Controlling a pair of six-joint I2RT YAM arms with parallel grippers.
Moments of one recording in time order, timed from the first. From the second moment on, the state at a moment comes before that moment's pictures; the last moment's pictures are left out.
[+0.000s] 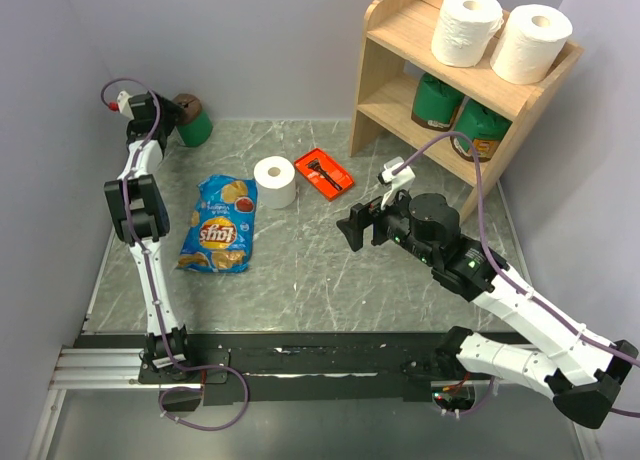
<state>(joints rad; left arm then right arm) 0.22 2.55 2.22 -0.02 0.00 -0.88 0.79 0.91 0.99 -0.34 0.11 0.17</state>
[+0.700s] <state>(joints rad) 0.22 2.54 2.20 -0.03 0.05 -0.80 0.79 0.92 1.00 -0.34 0.11 0.17</state>
